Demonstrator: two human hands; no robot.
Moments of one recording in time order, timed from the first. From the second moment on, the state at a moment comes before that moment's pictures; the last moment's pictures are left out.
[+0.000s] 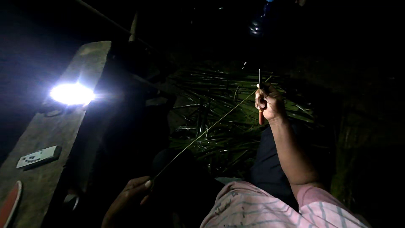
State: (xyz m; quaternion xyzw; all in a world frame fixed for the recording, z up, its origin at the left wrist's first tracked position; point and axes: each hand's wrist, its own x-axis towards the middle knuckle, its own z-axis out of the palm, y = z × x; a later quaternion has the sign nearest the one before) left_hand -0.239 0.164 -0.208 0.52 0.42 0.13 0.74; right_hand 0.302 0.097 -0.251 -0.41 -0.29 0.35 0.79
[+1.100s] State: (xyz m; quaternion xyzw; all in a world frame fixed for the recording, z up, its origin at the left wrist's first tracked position) left_hand -0.095 0.123 -0.245 0.87 0.38 0.24 0.23; right_hand 0.188 0.105 -0.255 -0.45 -0.33 0.54 0.63
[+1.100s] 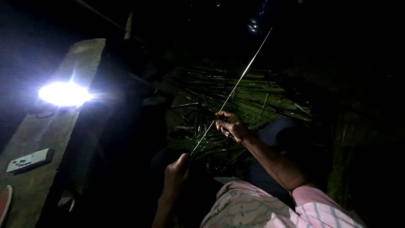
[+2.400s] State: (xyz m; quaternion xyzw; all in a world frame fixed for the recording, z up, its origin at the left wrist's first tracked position) left_hand 0.016 0.183 -0.277 0.55 0.34 0.56 0.52; right_hand 0.169 0.102 -0.267 -0.45 -0.36 0.62 0.54
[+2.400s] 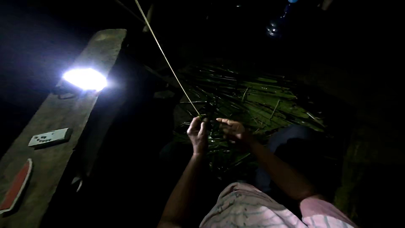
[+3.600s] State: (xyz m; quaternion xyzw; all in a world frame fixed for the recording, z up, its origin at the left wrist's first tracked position) left_hand 0.021 0.152 -0.298 0.57 0.30 0.61 0.46; right_hand 0.152 0.099 -0.282 -0.46 -0.27 0.61 0.58
